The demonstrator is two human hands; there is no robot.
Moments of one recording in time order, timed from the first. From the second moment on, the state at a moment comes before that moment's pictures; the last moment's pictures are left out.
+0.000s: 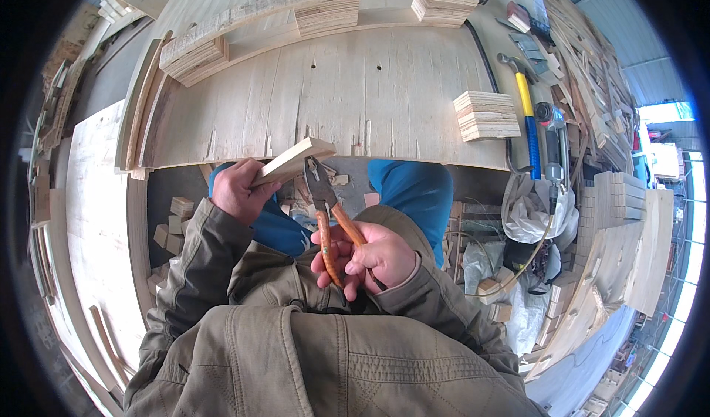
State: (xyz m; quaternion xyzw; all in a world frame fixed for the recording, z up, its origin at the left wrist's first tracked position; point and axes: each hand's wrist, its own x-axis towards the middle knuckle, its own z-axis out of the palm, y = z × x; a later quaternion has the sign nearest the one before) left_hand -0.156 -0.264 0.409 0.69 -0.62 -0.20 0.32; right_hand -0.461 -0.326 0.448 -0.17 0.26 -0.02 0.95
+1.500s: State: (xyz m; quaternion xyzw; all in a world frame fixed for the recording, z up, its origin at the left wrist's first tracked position) left_hand -0.149 -0.257 0.396 0.66 -0.65 -0.16 0.34; right_hand -0.453 -0.319 0.458 -0.24 0.33 0.01 0.91
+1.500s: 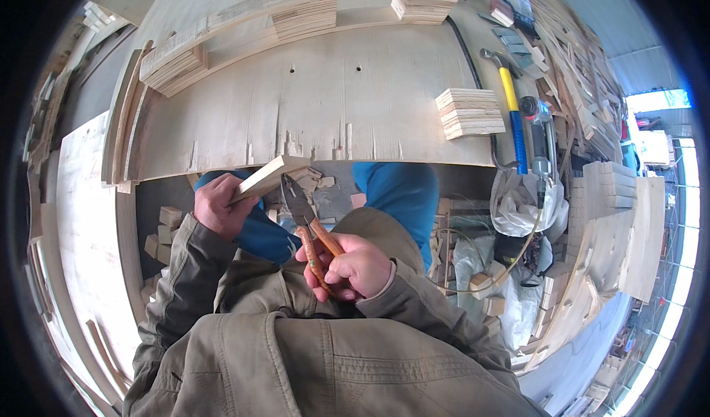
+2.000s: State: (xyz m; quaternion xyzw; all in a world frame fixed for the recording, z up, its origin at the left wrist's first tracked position) left_hand -0.142 -0.268 0.403 0.70 -0.60 -0.24 0.30; right_hand -0.457 -0.325 0.445 -0.23 0.30 0.01 0.93
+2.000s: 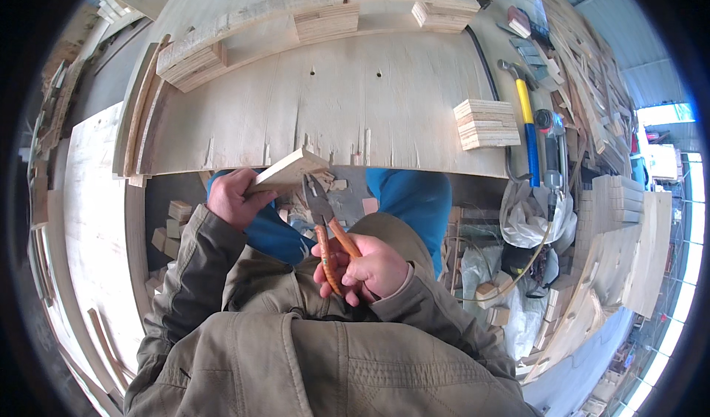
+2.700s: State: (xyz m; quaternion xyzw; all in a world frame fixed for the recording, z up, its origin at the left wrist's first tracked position) left_hand -0.002 -0.243 0.449 0.54 -0.17 -0.27 0.77; right_hand -0.473 -0.339 0.445 -0.32 0.43 -0.14 0.83
